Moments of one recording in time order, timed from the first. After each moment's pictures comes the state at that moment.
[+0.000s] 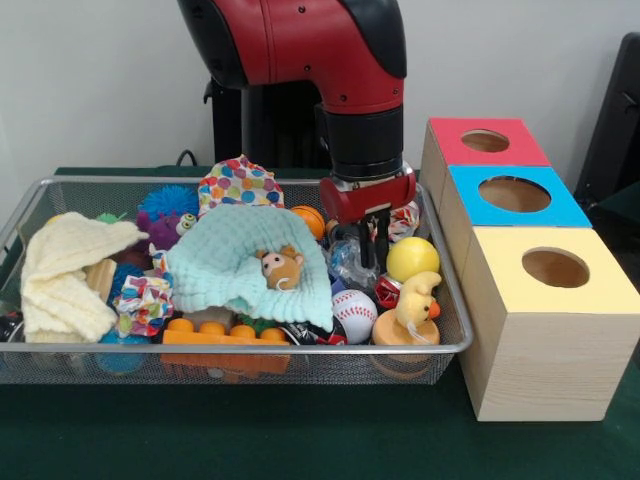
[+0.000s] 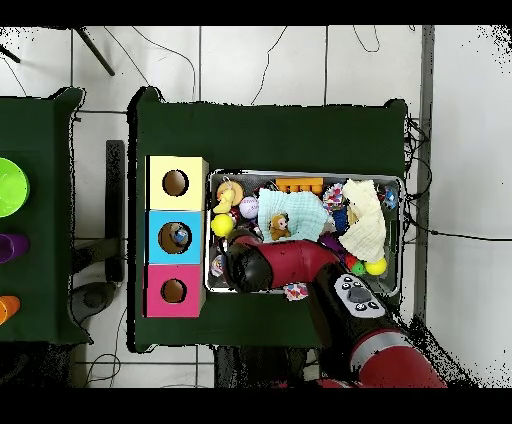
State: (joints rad) arm -0.43 -0.54 0.26 1.86 -0.42 0.13 1.39
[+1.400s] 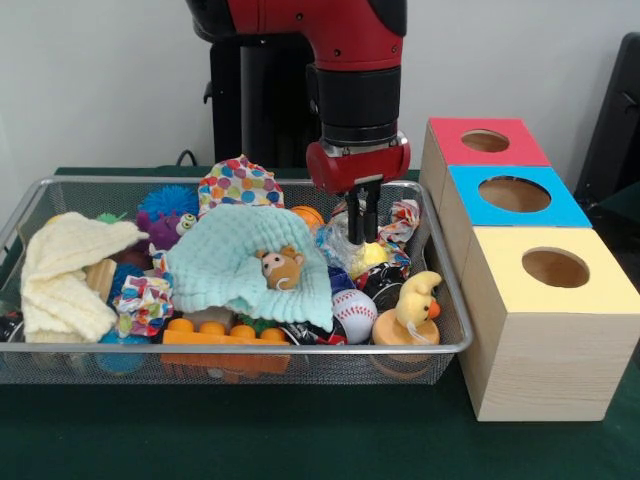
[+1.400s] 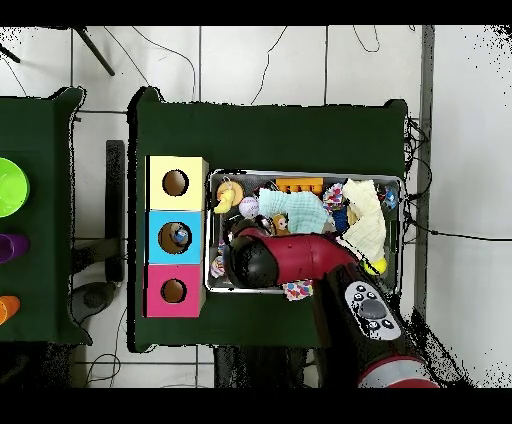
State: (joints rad) arm -0.43 -0.67 0.26 1.86 -0.39 0.23 1.39
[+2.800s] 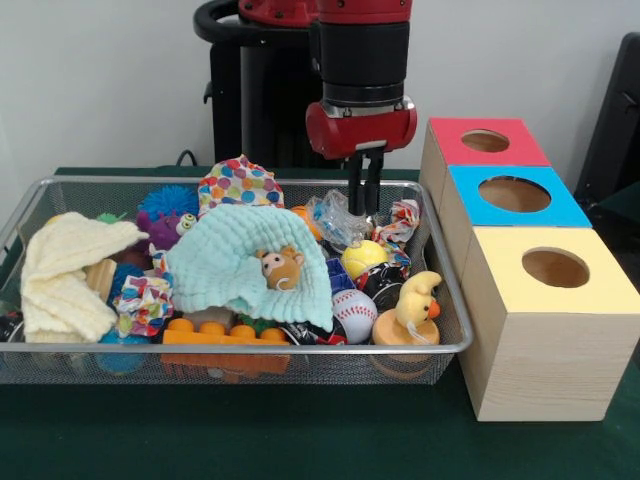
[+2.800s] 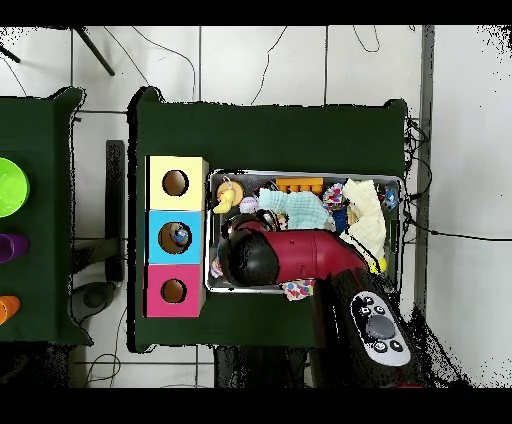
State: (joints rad) arm -0.41 -0.77 0.26 1.86 -0.32 0.33 1.39
